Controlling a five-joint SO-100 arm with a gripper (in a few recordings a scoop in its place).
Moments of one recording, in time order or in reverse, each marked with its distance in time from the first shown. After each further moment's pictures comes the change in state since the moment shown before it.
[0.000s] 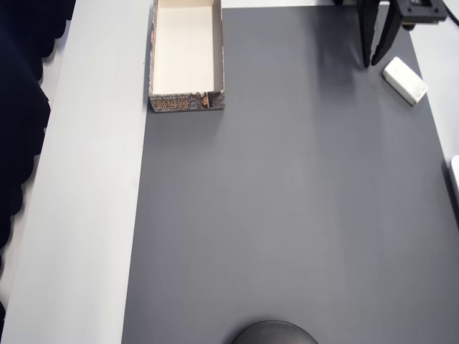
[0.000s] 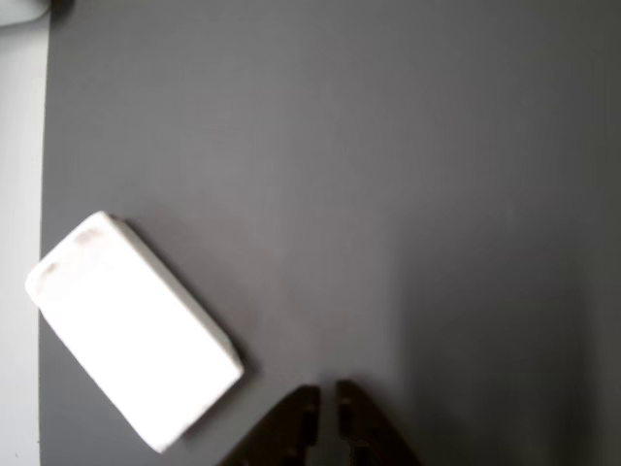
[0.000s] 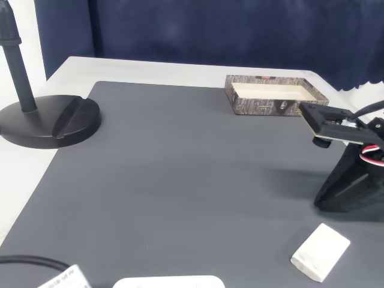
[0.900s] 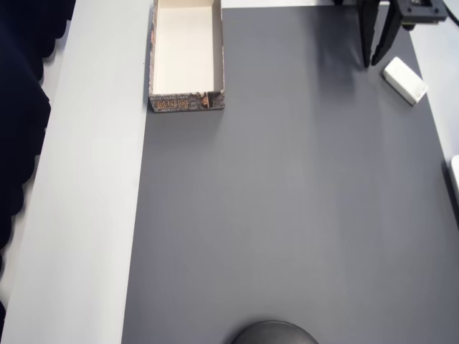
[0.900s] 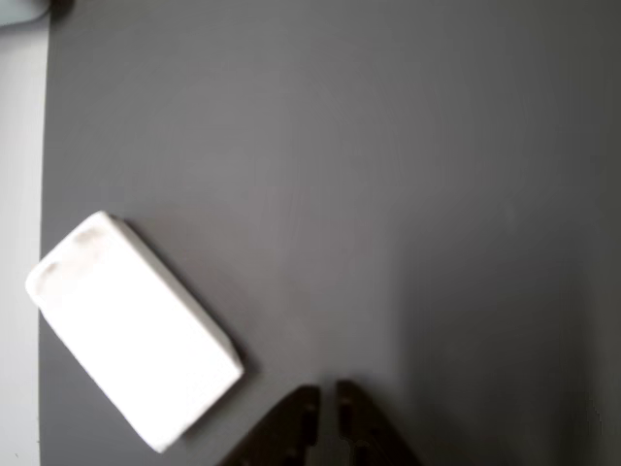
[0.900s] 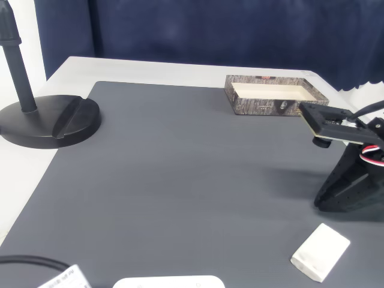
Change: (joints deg) arm 0.0 0.0 0.0 0.0 0.0
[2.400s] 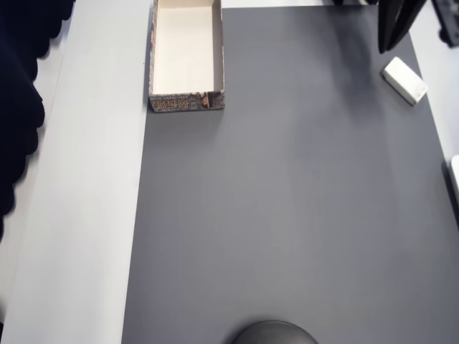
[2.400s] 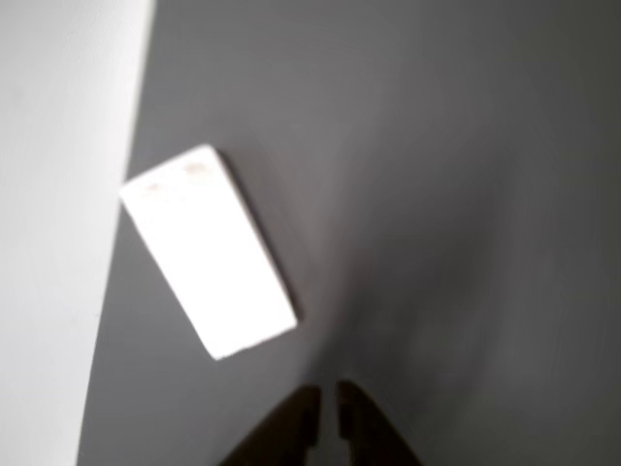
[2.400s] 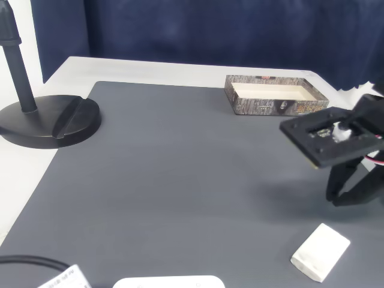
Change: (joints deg) arm -6.9 -54.3 -34.1 -1.3 17.8
